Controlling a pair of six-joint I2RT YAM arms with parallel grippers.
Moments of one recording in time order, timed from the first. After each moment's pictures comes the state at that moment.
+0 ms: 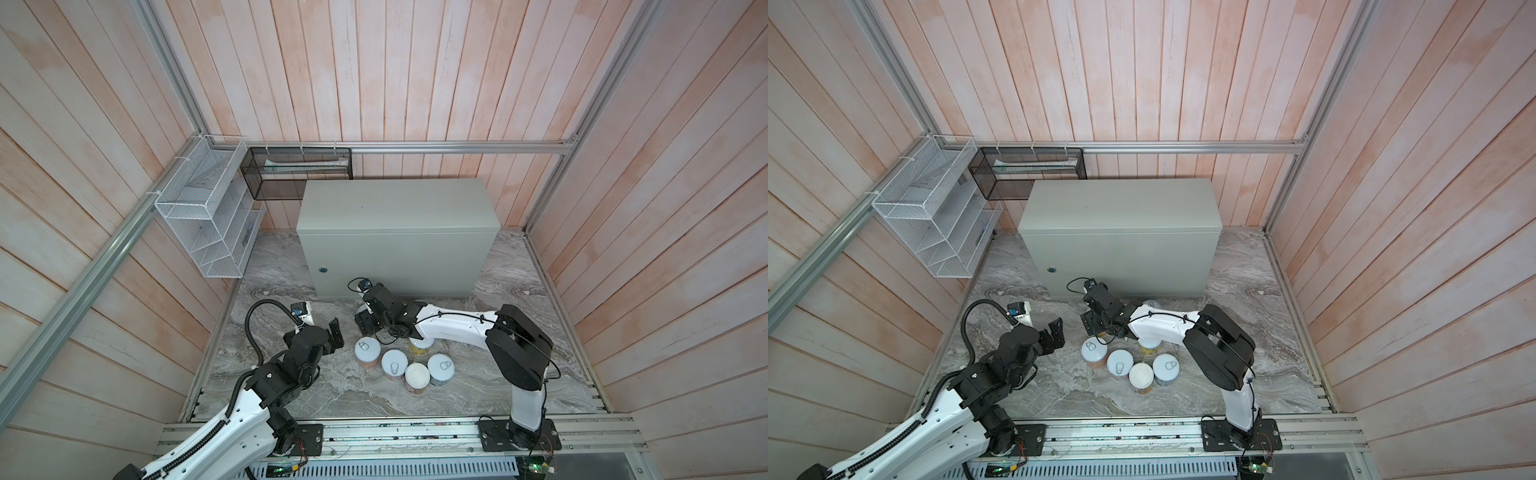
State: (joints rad) left arm -0.69 0.69 0.47 -0.40 -0.53 -0.62; right arm 0.99 1.93 1.30 -0.19 0.15 0.33
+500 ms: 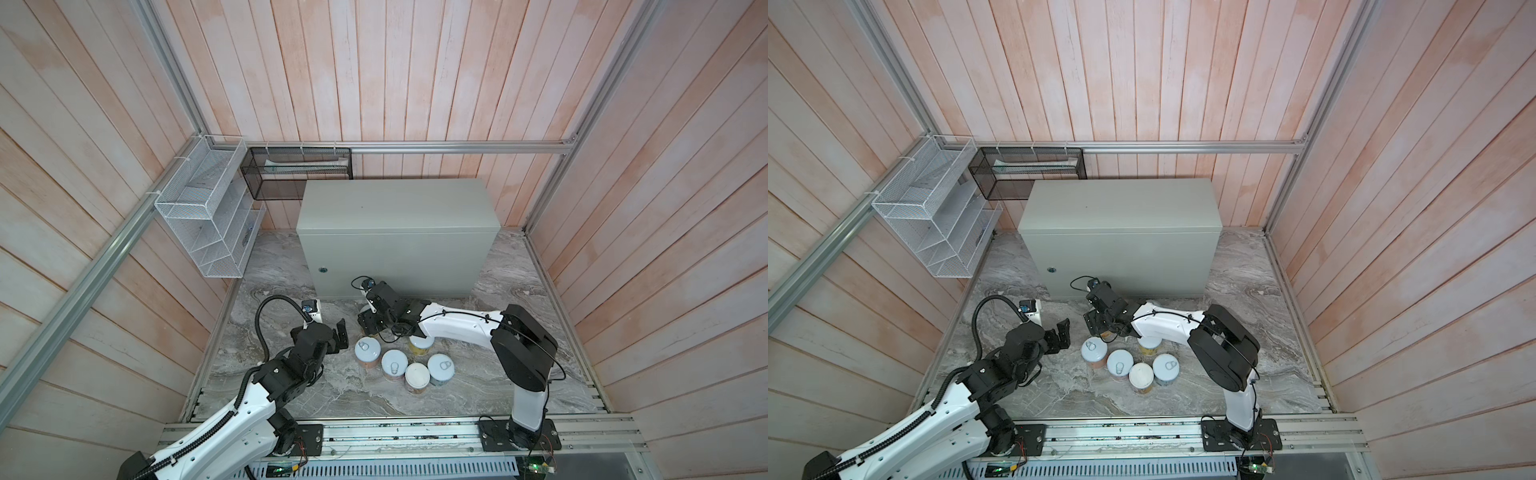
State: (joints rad) left arm -0.68 0.76 0.47 -0.31 -0.46 -0.51; right arm 0.97 1.89 1.29 -0.24 0.10 0.35
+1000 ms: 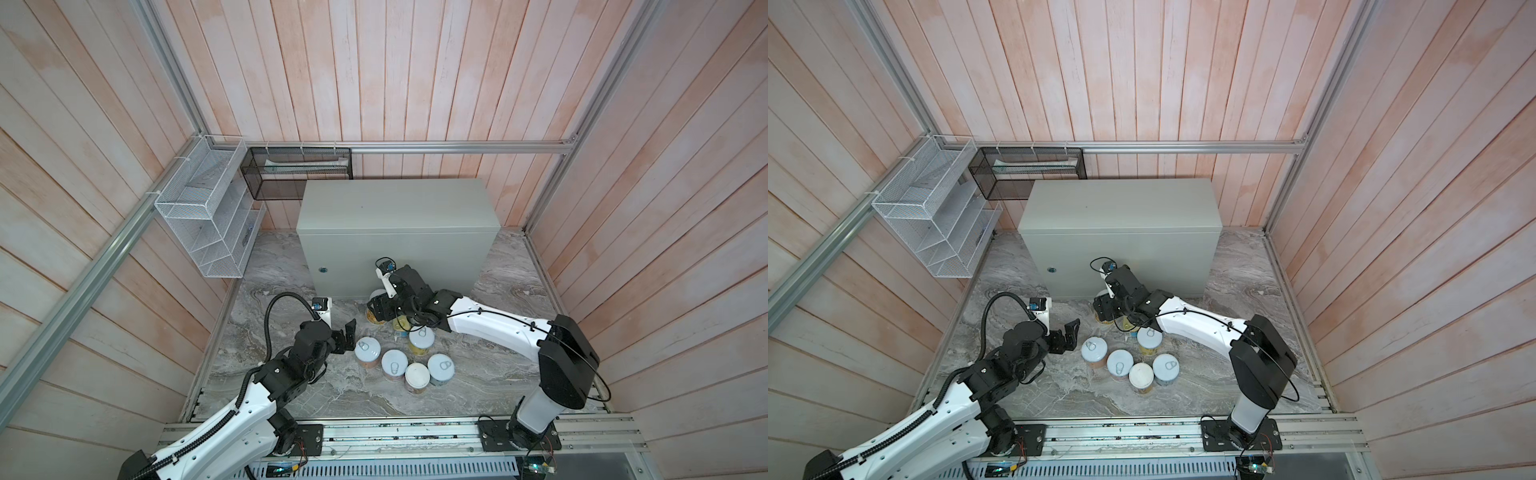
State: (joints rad) left arm -0.68 0.77 0.46 -0.19 -0.29 -0.38; right arm 0.88 1.65 1.22 -0.27 0.02 0.37
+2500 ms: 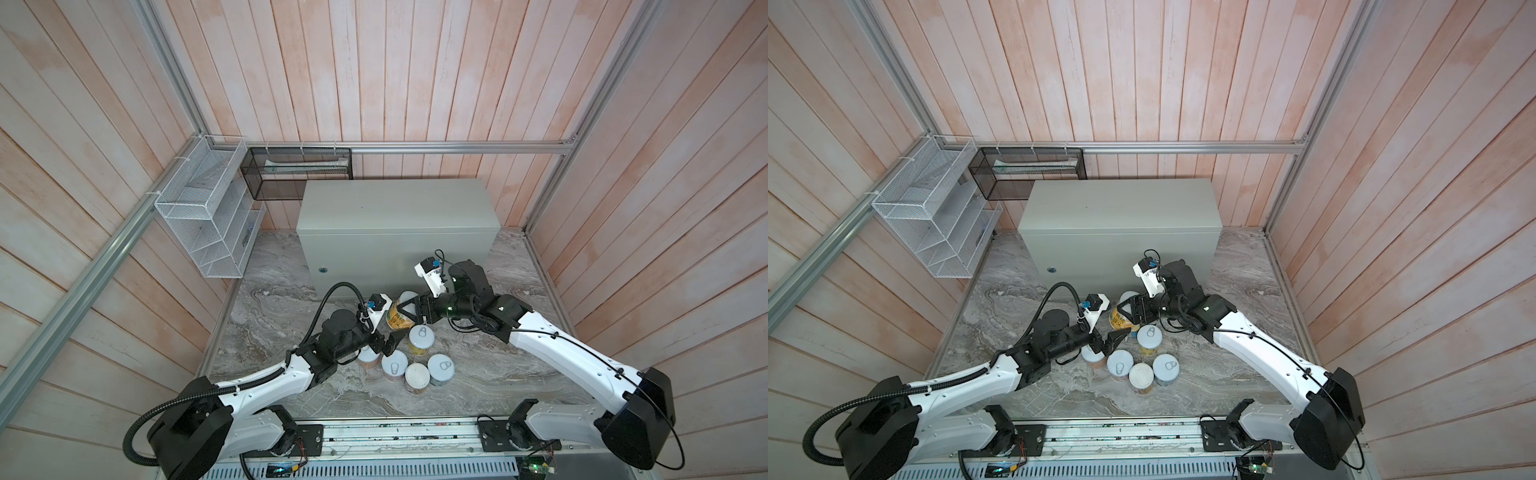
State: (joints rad) left arm -0.77 1.21 0.52 0.44 0.21 -0.04; right arm 0.71 1.25 1.03 -0.38 -0.39 0.39
